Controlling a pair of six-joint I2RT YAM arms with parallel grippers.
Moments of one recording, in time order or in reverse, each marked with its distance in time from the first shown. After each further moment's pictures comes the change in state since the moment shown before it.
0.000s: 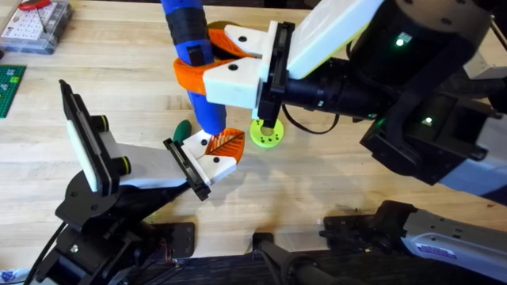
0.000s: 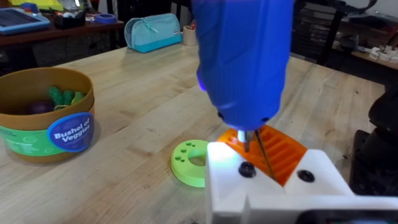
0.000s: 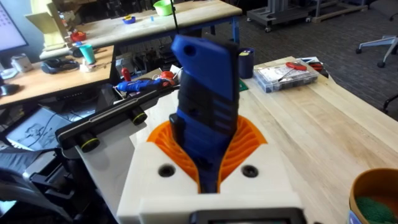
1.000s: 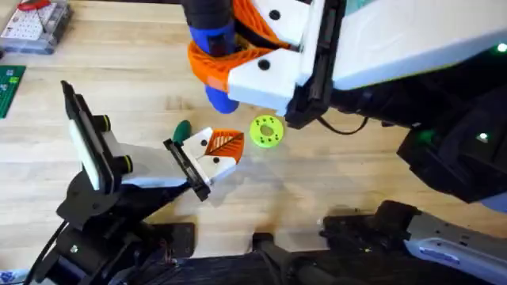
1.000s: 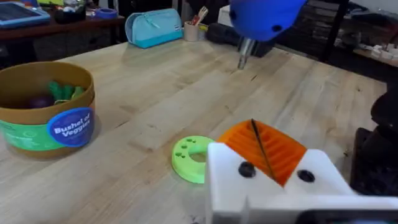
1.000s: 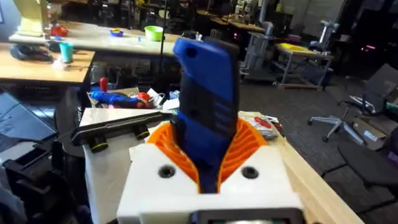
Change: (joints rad) left arm 0.000 0.000 0.000 -0.019 -0.005 0.000; right arm -0.002 -0.142 -0.010 0.006 0.000 -0.252
